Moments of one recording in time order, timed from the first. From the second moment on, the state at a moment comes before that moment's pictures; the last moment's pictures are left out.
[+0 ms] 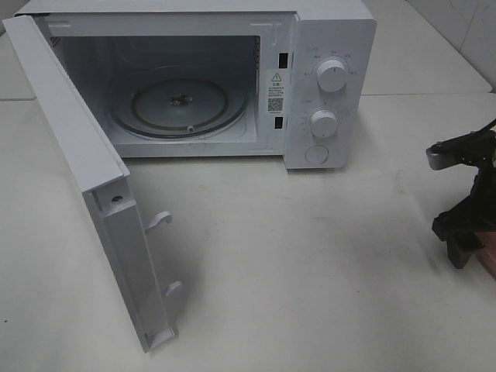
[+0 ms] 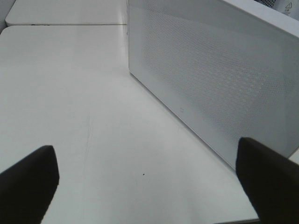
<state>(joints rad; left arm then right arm) 0.04 0.00 -0.50 -0.20 1.03 0.11 0.05 1.79 -0.87 -0.27 0.65 0.05</state>
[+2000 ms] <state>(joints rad) 0.04 0.00 -0.50 -0.20 1.03 0.11 0.23 1.79 -0.87 -0.52 0.80 0.49</state>
